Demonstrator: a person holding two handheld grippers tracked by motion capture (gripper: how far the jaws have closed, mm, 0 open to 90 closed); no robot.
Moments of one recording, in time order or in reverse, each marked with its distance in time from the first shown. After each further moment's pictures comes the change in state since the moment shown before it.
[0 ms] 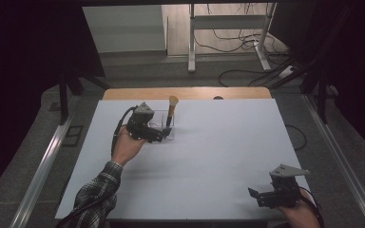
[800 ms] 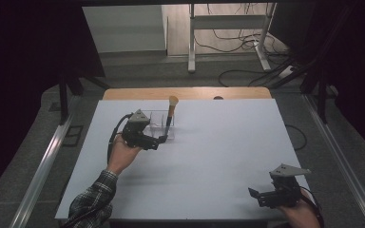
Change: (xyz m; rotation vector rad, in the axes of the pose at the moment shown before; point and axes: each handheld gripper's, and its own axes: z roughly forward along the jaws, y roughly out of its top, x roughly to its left) left arm -0.008 -0.022 -0.011 -0.025 -0.020 0.000; right arm -0.002 0.000 -0.001 -0.002 0.020 0.009
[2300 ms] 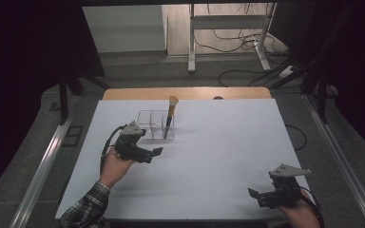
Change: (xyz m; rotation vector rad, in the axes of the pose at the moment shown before) left arm -0.015 -0.029 -0.022 -0.003 -0.039 0.002; right arm 0.001 0.000 -0.001 -0.011 0.013 -0.008
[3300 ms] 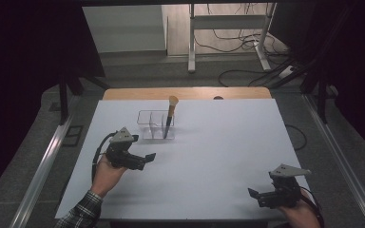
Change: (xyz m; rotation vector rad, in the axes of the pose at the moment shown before) left arm -0.006 -0.019 -0.023 -0.014 0.015 -0.026; right arm 0.000 0.000 0.000 -0.001 0.001 -0.001
